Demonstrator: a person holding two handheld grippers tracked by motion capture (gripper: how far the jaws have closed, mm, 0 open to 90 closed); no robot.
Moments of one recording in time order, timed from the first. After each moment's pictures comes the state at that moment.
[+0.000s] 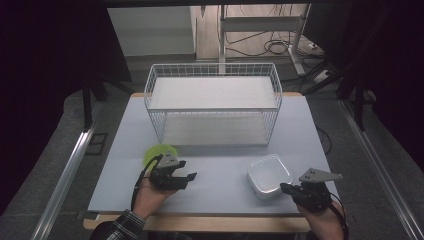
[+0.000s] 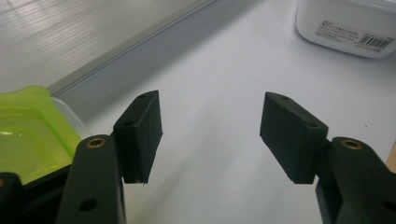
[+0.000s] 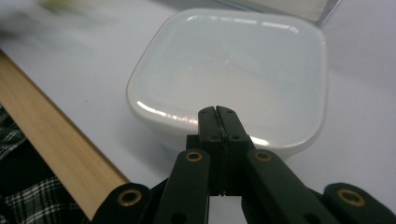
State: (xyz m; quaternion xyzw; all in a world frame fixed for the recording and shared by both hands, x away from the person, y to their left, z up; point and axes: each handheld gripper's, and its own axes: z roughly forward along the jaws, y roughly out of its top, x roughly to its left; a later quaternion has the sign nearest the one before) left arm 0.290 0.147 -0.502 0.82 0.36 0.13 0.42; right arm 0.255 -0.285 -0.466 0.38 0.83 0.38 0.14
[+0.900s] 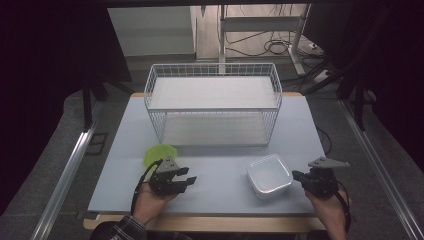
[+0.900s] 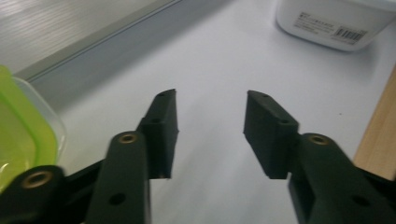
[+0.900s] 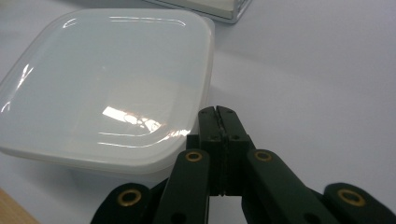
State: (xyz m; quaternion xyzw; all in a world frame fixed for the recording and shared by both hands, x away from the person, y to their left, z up) left arm 0.278 0.145 -0.507 0.82 0.35 0.11 0.43; right arm 0.292 -0.314 -0.477 0.45 0.80 0.35 0.18
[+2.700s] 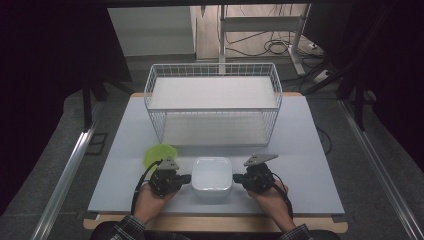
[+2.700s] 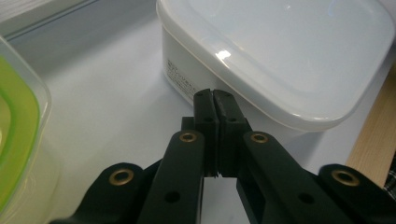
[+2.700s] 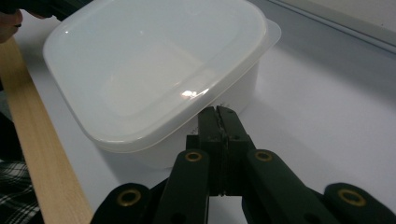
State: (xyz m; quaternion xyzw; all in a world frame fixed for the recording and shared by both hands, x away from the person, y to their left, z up) left arm 0.285 0.149 -0.517 0.83 0.37 0.06 0.40; right arm 0.310 -0.162 -0.499 0.33 0.86 0.39 0.06
